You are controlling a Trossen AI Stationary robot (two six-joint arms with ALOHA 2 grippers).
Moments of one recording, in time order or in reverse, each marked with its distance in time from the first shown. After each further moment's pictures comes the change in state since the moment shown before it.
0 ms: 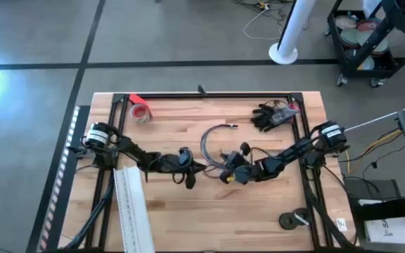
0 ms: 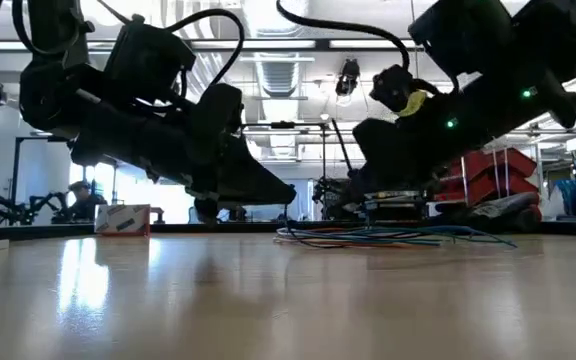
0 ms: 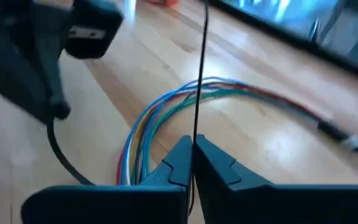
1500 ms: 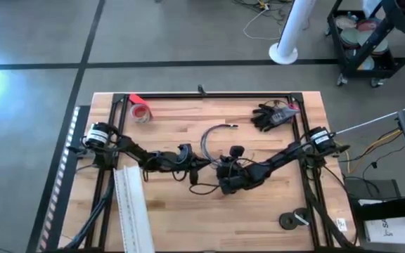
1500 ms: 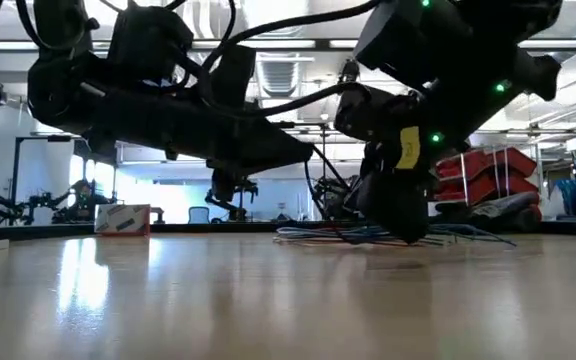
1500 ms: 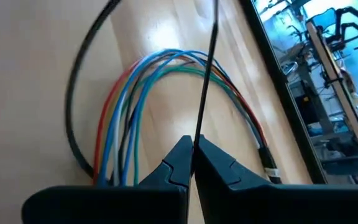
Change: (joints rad) left arm 0.006 0.000 0.034 0.118 -0.063 -0.025; right arm -0.006 0.106 0.307 -0.651 0.039 -0.186
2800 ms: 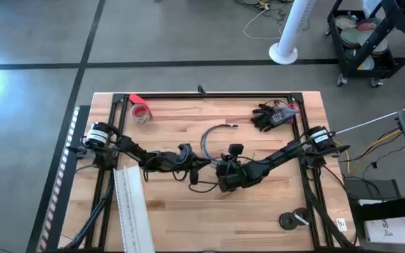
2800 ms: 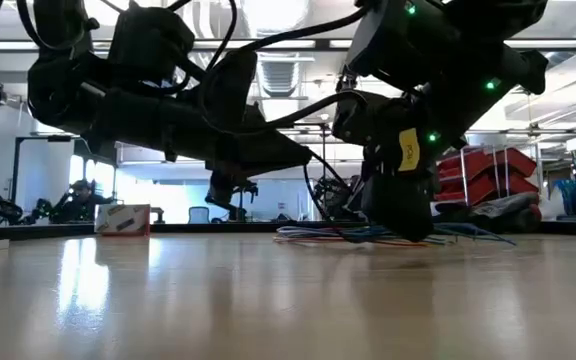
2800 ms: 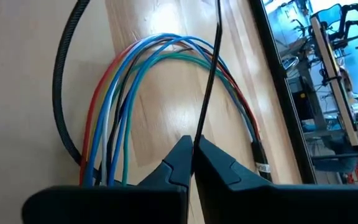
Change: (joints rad) left arm 0.001 0.000 0.002 -0.014 -0.017 -0.003; right arm -0.017 0.000 0.019 -0.068 -0.026 -0.027
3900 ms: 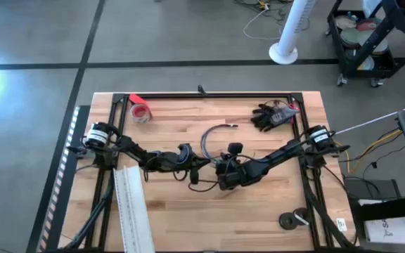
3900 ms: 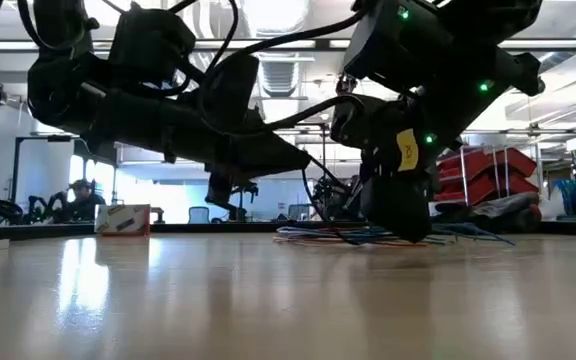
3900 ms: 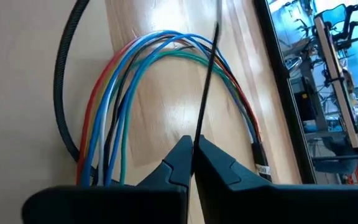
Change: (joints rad) left arm 0.000 0.000 0.000 -0.021 -0.019 0.000; right arm -0.017 0.000 0.000 0.009 -0.018 -0.037
